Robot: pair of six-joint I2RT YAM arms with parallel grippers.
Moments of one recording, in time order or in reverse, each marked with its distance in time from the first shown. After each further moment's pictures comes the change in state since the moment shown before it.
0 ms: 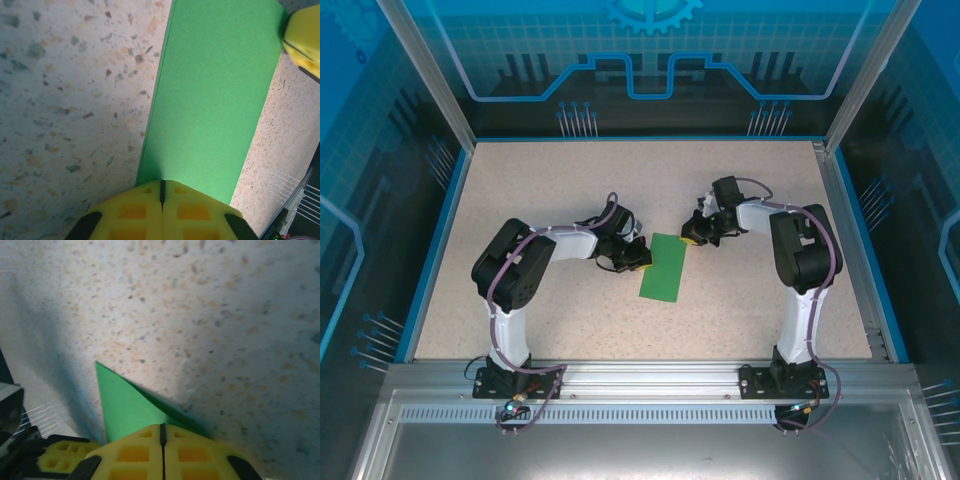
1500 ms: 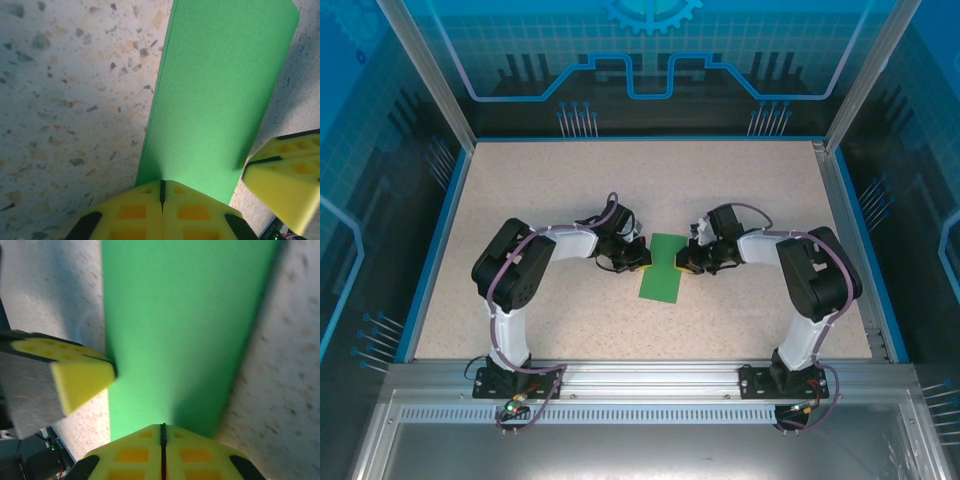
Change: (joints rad) left arm 0.000 0.000 0.013 -0.035 0.000 0.002; right arm 0.108 -0.224 -0.378 0.203 -0.020 0.039
